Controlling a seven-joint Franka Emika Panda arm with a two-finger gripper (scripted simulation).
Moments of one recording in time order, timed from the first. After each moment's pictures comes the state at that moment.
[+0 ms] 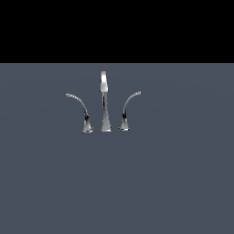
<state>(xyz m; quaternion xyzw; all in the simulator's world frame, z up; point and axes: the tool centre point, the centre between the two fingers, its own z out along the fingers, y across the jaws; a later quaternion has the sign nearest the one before) -0.257 -0.003 0.507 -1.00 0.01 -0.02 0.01</state>
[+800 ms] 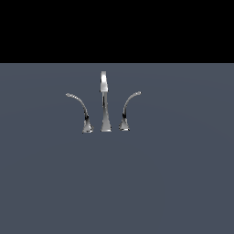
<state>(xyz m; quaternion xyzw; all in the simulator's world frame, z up) -0.249 0.004 0.510 -1.00 -0.02 -0.03 -0.01</state>
